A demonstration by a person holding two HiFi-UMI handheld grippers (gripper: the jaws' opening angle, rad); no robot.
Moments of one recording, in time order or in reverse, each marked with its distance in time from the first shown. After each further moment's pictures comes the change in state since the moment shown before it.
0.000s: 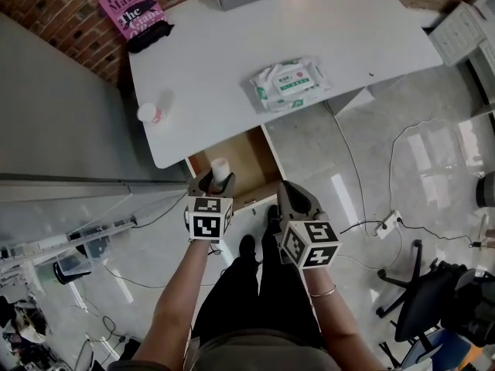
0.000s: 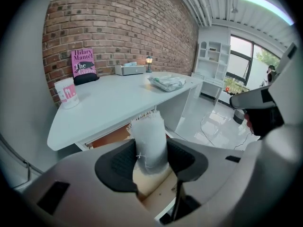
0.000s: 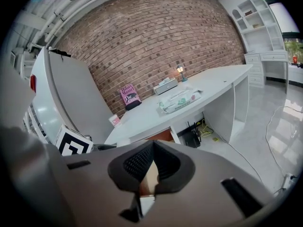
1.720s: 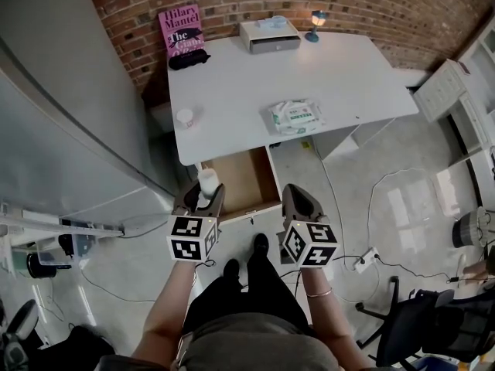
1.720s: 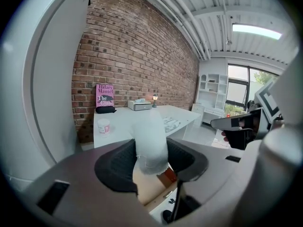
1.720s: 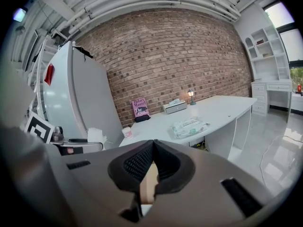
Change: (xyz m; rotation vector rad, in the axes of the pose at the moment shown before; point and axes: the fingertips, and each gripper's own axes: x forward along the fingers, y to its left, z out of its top) left arm -0.175 0.016 0.050 -0.102 -0.361 0.025; right arm -0.068 0.068 0.055 -0.194 -0.159 -0.015
